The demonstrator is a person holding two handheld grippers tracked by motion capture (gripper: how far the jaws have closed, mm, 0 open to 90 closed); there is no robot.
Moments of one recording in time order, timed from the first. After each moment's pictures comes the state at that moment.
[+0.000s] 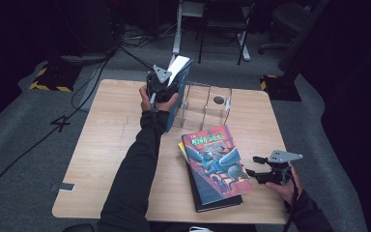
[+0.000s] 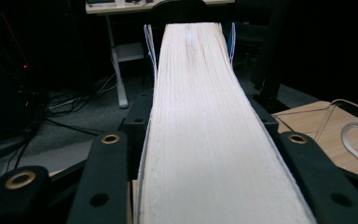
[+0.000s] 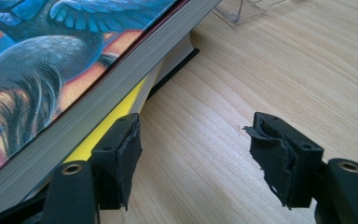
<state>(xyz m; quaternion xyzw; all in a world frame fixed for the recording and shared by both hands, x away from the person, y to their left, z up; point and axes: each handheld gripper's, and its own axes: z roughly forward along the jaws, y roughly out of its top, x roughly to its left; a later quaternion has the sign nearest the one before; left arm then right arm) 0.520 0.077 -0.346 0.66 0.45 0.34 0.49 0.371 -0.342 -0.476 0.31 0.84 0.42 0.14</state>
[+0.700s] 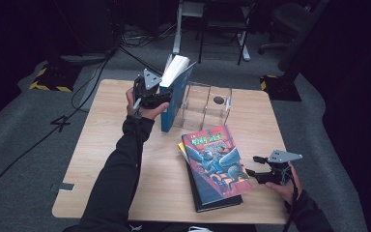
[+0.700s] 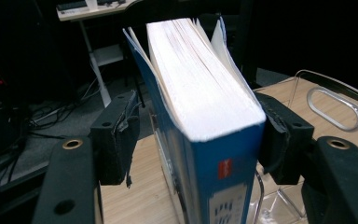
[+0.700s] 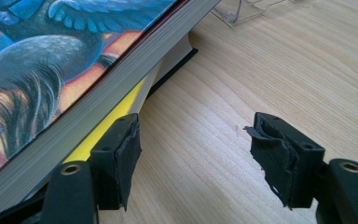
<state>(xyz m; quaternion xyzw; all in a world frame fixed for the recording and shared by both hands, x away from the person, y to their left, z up) 0.485 0.112 -0.337 0.71 0.39 0.33 0.49 0.370 -0.340 -0.475 0.31 0.85 0.41 0.15</state>
